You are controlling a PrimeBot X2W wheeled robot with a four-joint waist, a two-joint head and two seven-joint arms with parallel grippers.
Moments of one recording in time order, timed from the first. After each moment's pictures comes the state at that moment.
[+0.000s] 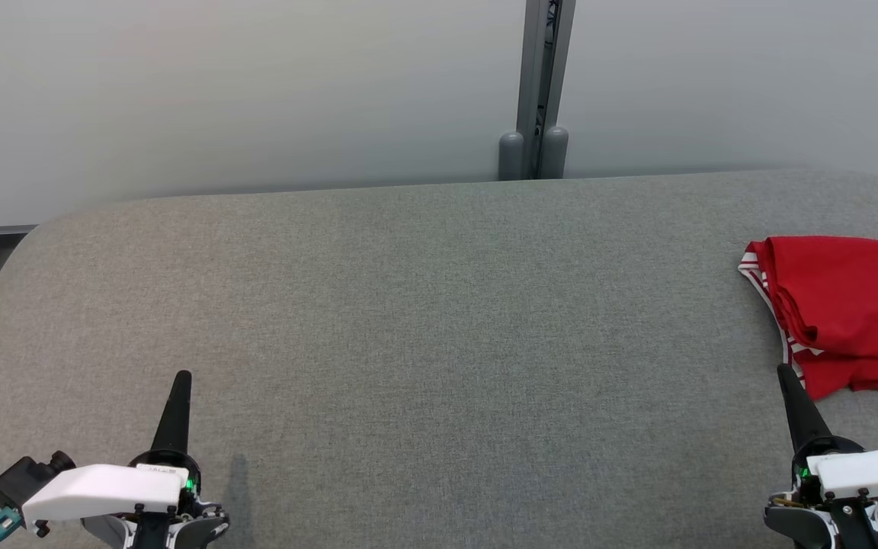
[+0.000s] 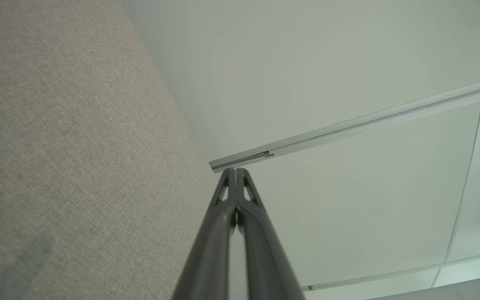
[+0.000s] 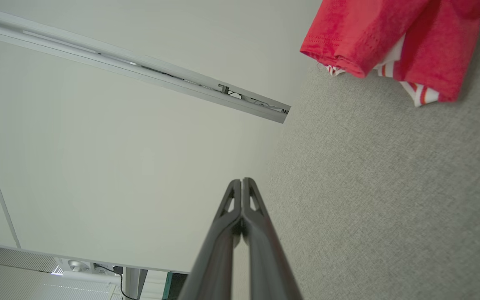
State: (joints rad) left arm -0.07 0.06 0.03 0.25 -1.34 -0.06 0.04; right arm -0.08 -0.04 -0.09 0.24 1.31 0.13 0.05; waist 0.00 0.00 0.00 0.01
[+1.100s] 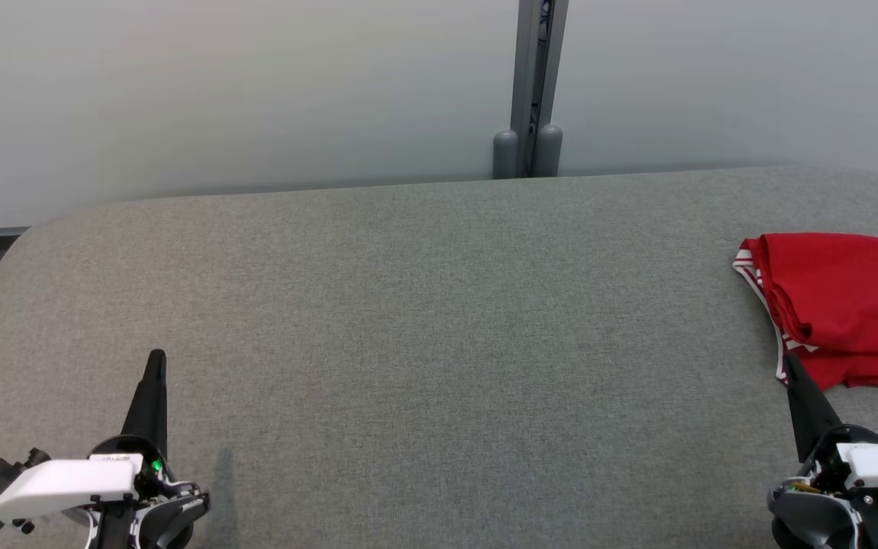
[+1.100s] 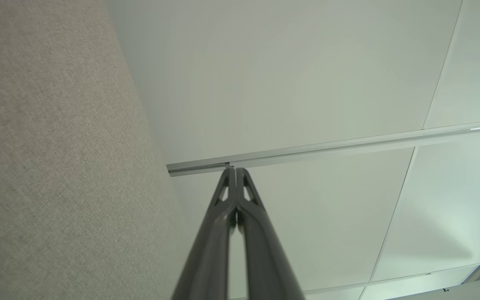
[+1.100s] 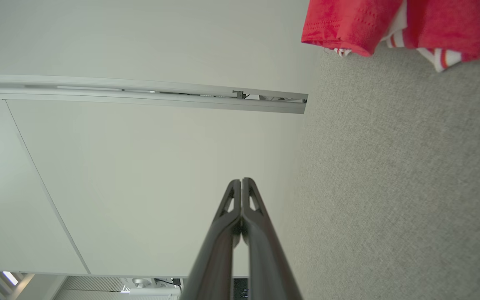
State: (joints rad) left arm -0.09 0.05 0.09 0.25 -1.57 -0.12 0.10; right arm -0.10 -0.04 -0.11 0.24 1.56 0.13 0.10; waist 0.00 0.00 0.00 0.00
